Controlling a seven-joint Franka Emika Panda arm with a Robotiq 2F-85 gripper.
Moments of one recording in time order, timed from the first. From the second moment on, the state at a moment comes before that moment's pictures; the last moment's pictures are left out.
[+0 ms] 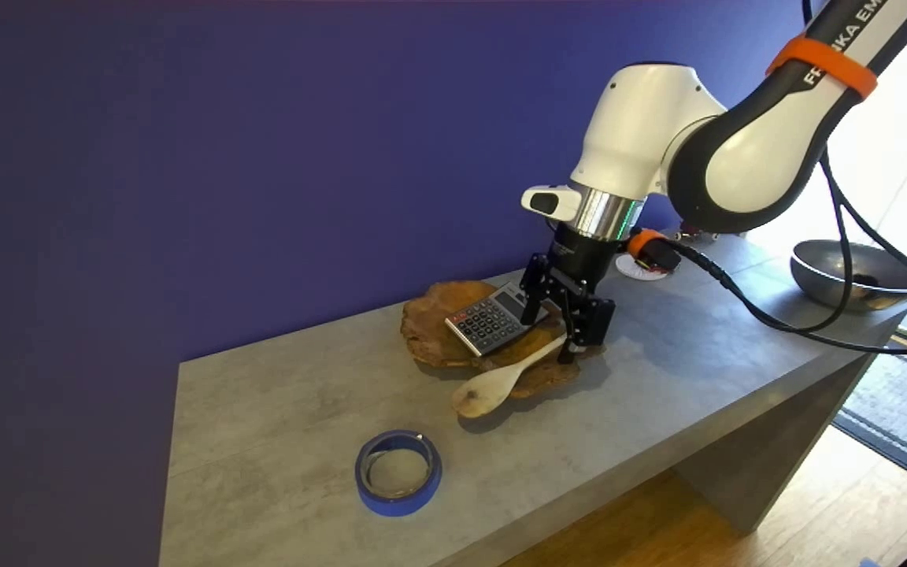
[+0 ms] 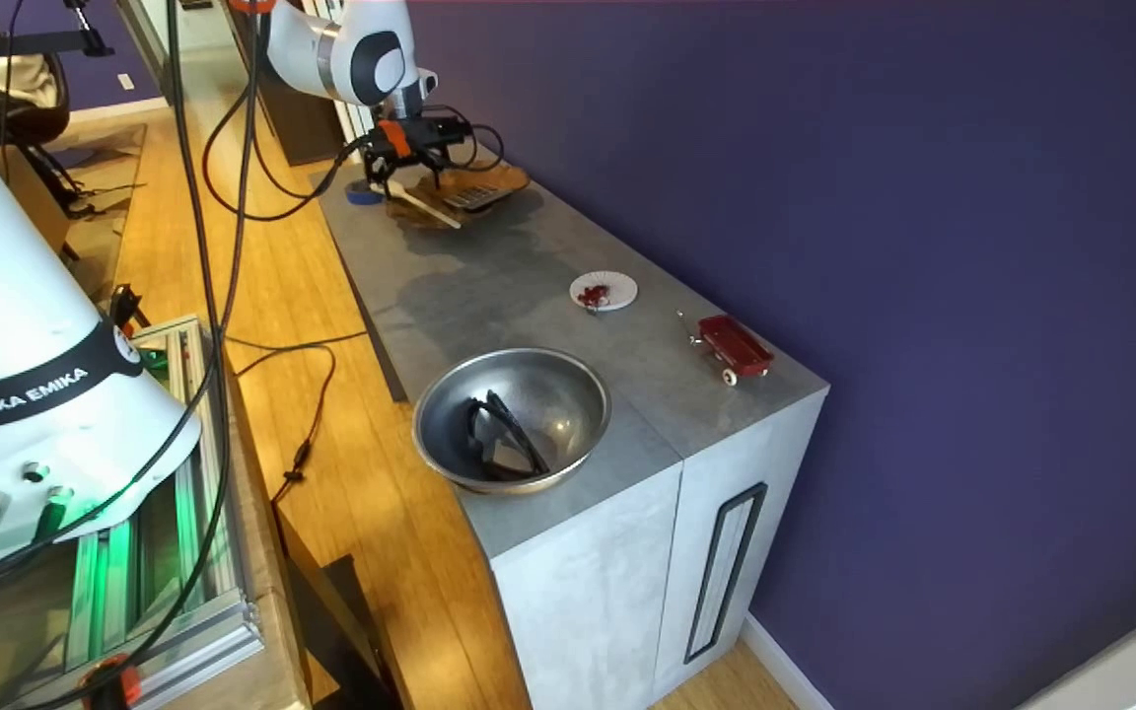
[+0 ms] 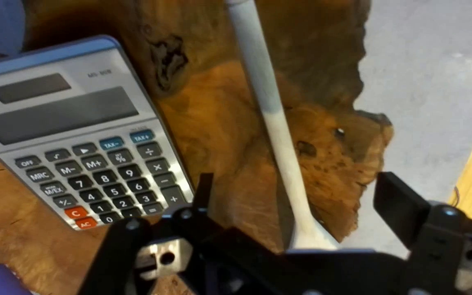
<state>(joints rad) 0.29 0.62 0.40 -2.08 -0.12 2.87 -0.72</state>
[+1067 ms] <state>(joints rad) 0.28 0.62 0.41 -2.06 -0.22 2.90 -0.72</state>
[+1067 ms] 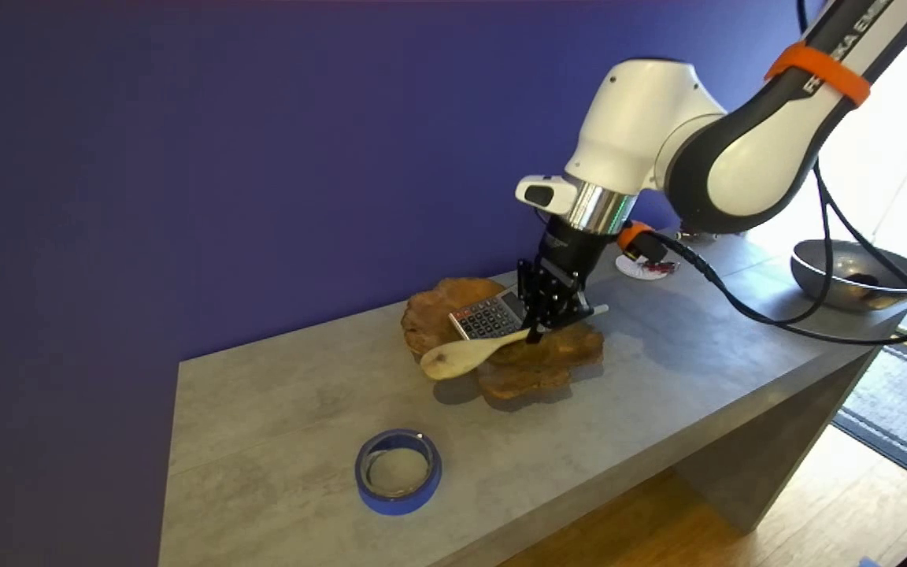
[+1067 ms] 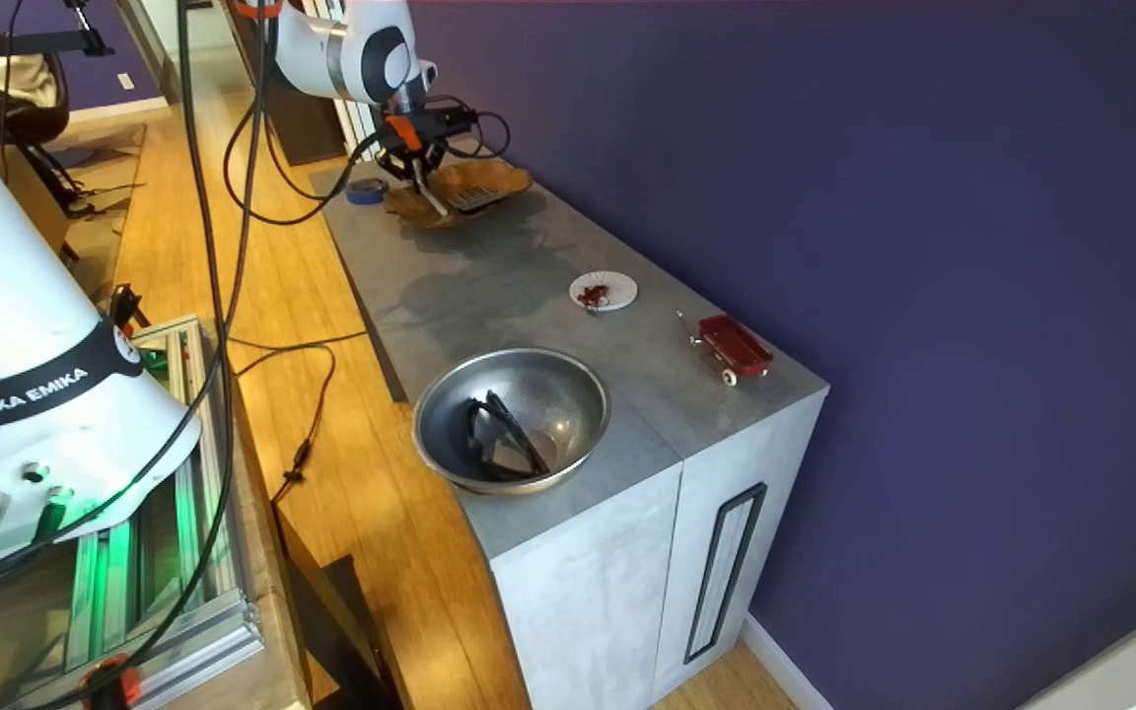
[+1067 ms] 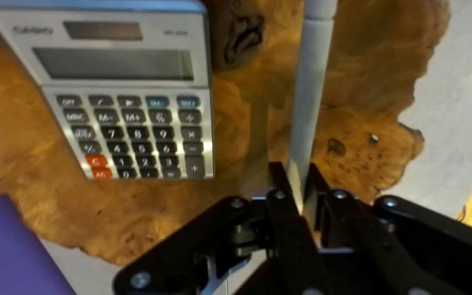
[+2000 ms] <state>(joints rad) 0.35 0.17 0.27 -2.39 -0.33 2.91 -0.39</state>
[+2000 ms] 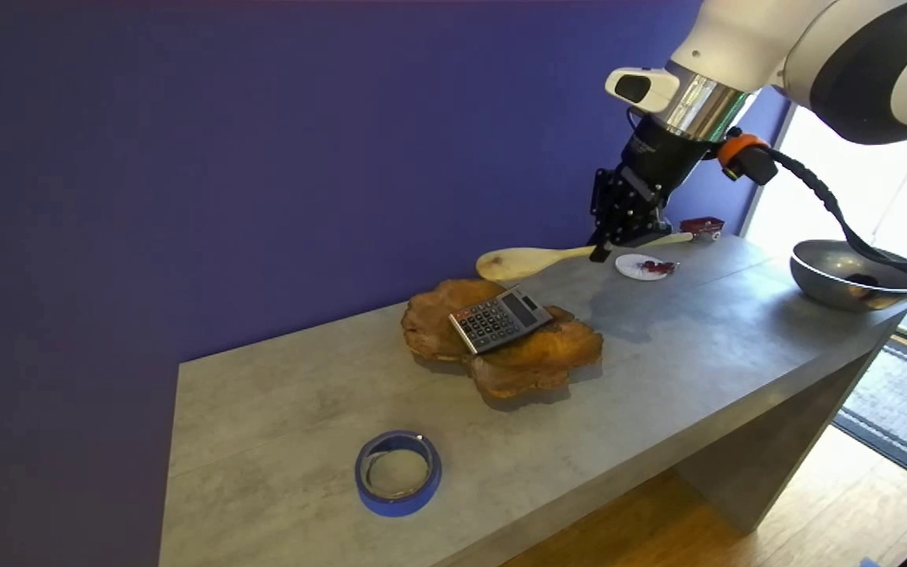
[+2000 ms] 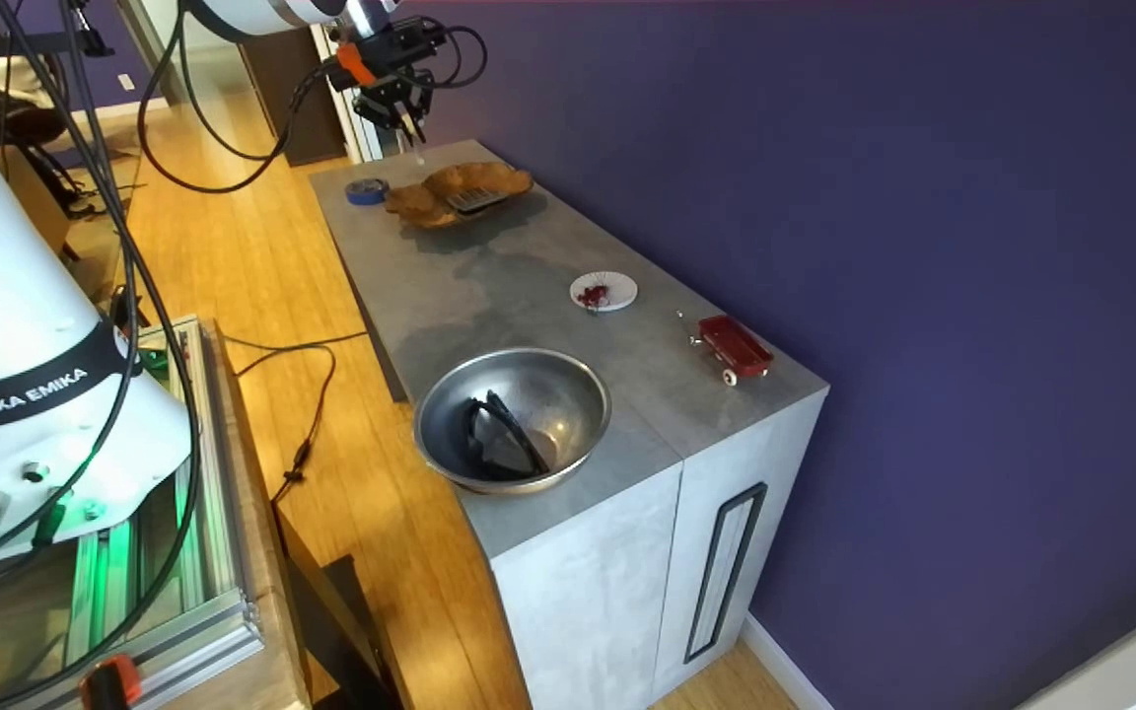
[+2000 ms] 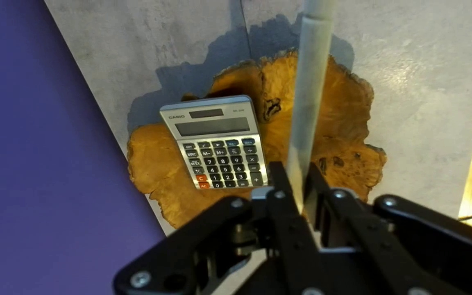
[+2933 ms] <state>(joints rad) -0.04 0.01 0.39 -2.62 0.46 2.86 -1.08</state>
